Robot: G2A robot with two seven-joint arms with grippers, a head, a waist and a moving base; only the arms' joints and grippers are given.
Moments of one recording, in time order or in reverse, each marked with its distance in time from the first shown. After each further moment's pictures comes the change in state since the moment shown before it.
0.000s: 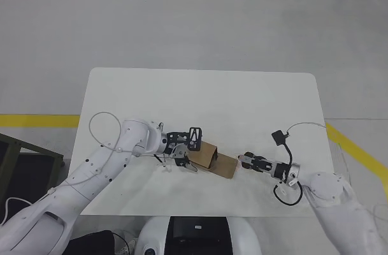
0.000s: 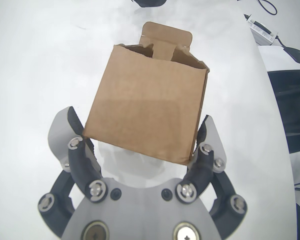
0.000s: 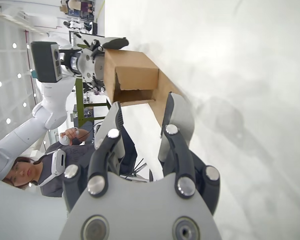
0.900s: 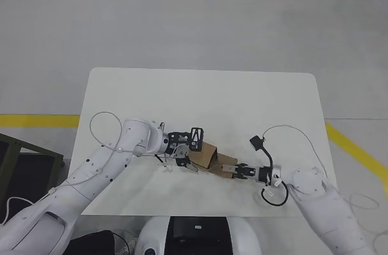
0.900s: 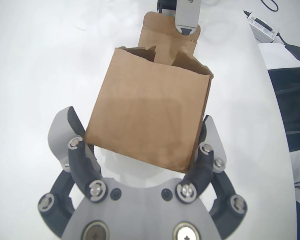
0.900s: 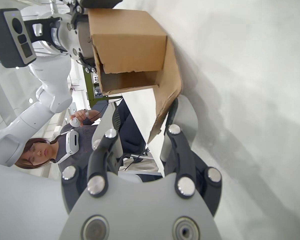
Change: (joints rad) left arm -0.001 -0.006 -0.002 -0.013 -0.005 0.000 -0.032; right arm 0.146 -0.041 -0.203 0.144 0.104 -0.083 0.110
